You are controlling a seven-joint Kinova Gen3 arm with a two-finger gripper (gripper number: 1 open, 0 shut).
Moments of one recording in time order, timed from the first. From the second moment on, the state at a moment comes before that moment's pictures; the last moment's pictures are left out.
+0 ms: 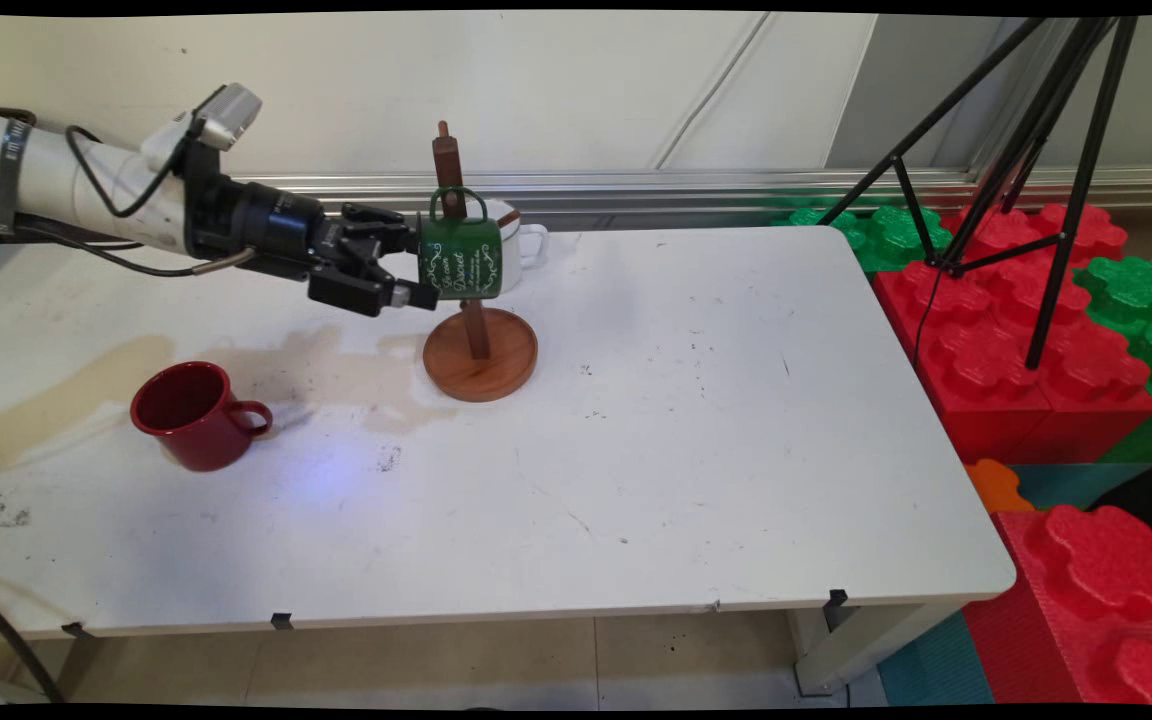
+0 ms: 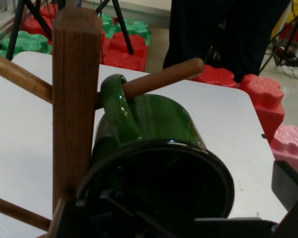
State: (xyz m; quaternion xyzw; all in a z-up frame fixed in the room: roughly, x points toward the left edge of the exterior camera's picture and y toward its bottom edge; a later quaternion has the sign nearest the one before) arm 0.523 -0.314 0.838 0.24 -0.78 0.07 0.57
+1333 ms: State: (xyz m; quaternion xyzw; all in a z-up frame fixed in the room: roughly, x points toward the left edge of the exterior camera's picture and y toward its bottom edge) arm 0.514 -0.319 0.821 0.27 -0.76 0.06 0.58
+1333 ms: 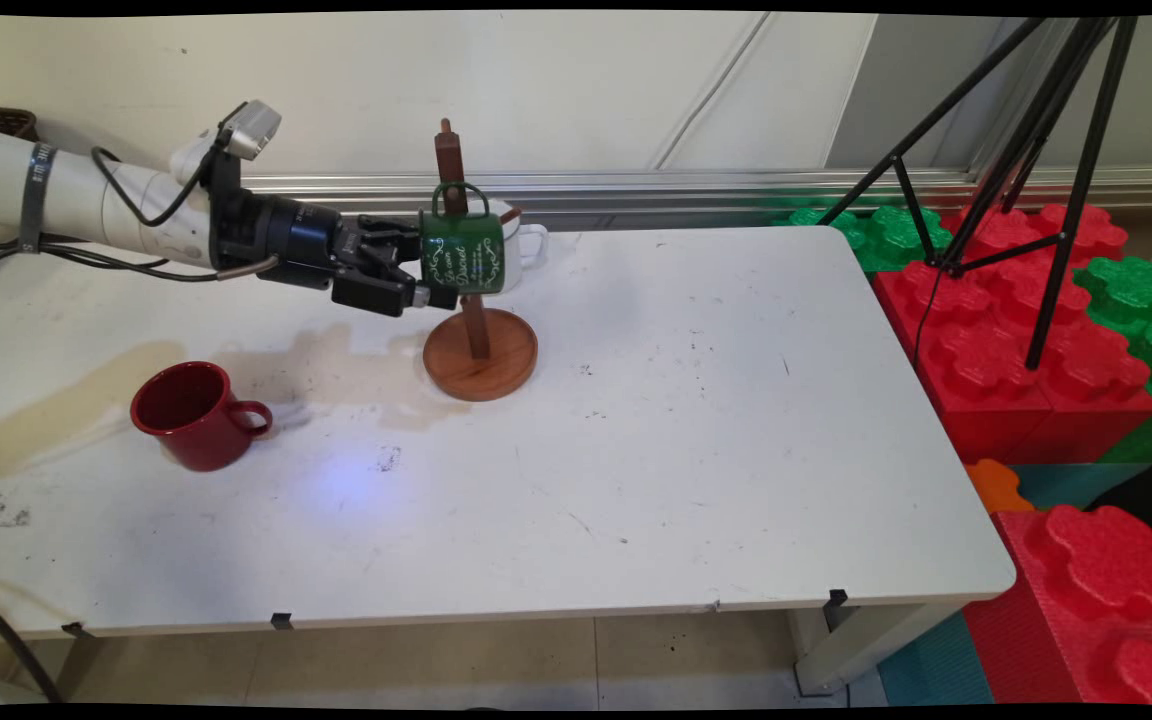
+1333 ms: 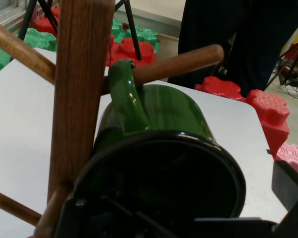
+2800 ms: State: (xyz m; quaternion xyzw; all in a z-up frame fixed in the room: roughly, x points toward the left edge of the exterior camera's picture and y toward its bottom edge) arm 0.512 -0.297 0.827 0.27 -0.76 0.06 0.59
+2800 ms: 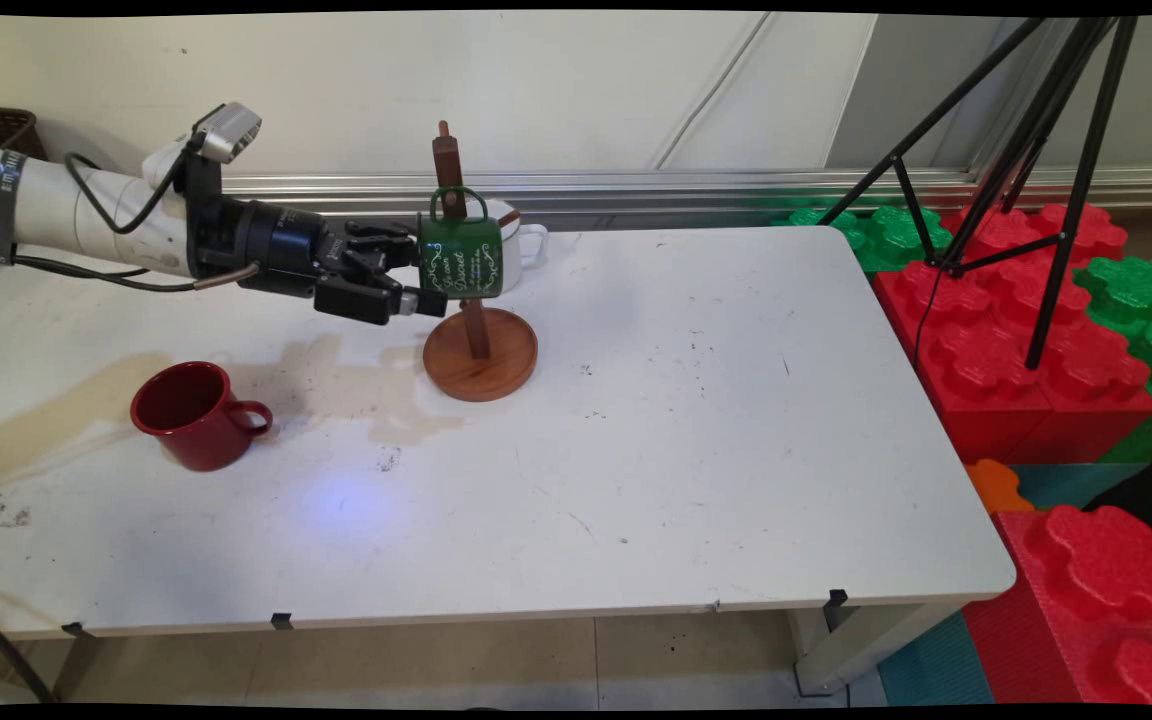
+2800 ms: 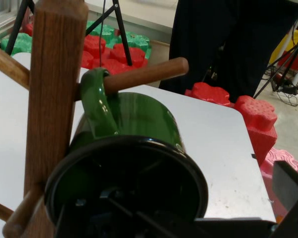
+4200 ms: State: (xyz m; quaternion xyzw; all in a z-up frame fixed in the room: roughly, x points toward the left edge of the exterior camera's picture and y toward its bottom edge) arm 0.513 -0.285 0.830 0.27 -0.76 0.06 0.59
